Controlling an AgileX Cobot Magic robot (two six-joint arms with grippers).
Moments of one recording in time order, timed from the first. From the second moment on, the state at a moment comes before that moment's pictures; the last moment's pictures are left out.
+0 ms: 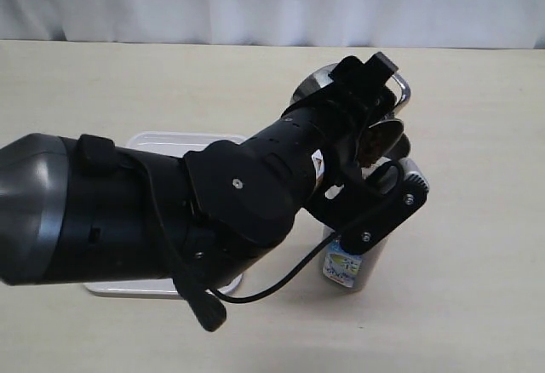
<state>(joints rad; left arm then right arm) -1.17 1.77 -1.06 1.73 0.63 -0.08 0.22 0.00 0.00 -0.06 0.22 0.11</state>
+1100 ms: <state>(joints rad) -1.23 1.77 -1.06 1.74 0.73 0.03 0.22 0.00 0.00 -0.06 0.22 0.11</state>
